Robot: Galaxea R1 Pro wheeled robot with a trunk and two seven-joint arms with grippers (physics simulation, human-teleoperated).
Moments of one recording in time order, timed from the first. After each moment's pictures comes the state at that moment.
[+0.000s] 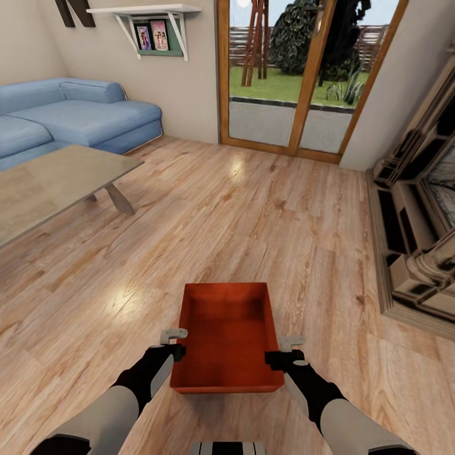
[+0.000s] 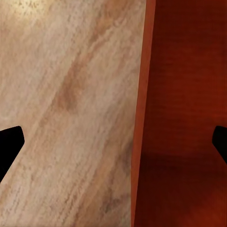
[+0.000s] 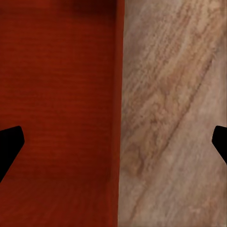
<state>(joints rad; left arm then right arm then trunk) -0.72 -0.10 -0.09 -0.40 0.15 0.31 0.28 -0.68 0.09 0.07 -0.34 0.01 0.10 -0.10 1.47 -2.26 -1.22</state>
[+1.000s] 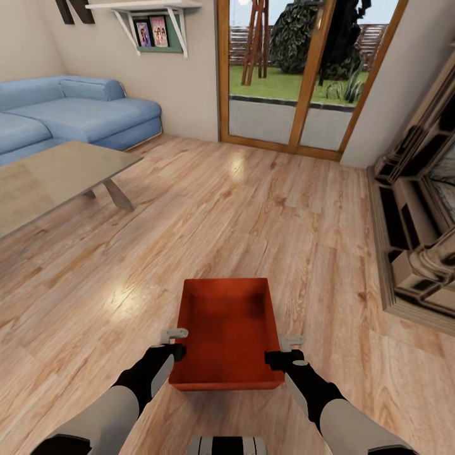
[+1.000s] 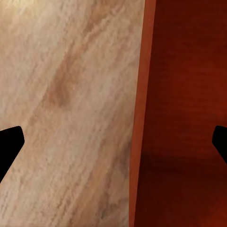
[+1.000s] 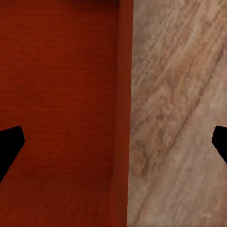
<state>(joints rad) -0.72 -0.10 -0.09 -0.40 0.15 0.31 0.28 -0.68 0.09 0.07 -0.34 0.01 0.10 -0.10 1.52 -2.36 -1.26</state>
